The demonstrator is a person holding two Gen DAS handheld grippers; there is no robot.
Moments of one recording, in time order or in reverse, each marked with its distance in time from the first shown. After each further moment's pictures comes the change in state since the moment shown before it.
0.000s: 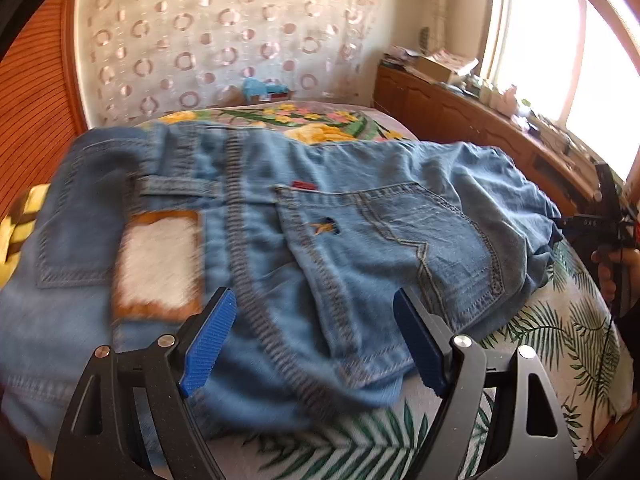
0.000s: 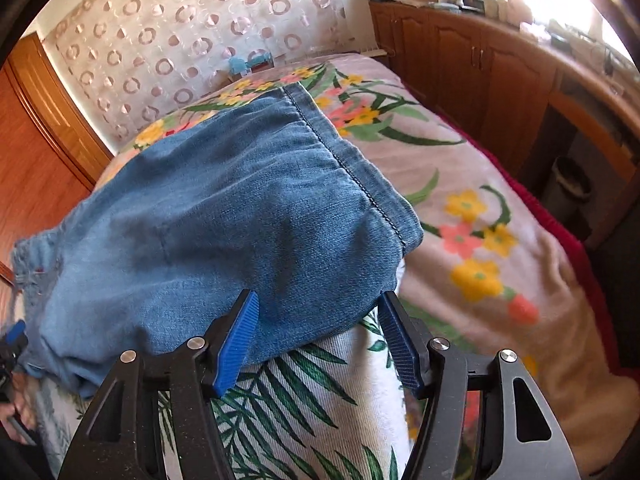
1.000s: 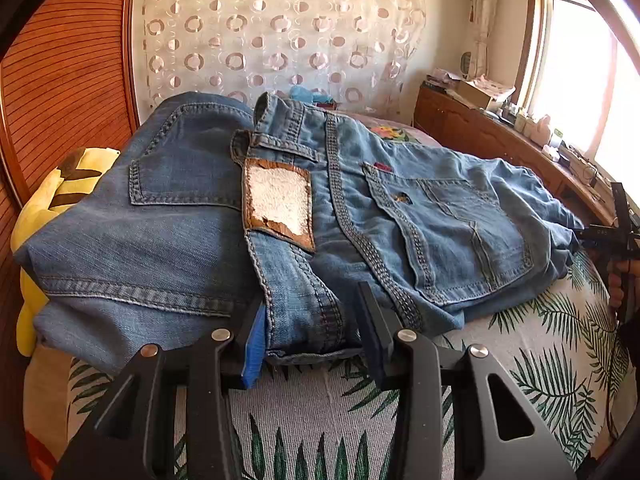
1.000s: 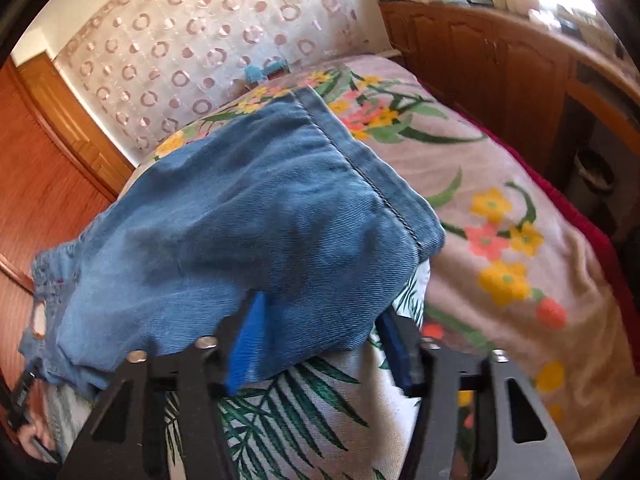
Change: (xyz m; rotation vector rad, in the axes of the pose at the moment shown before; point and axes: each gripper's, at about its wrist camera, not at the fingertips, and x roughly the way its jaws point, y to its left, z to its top) left arm -0.025 0.036 -0.041 -0.099 -0.049 0.106; right arm 0.005 -0.010 -0.005 0.023 -0.040 0.067
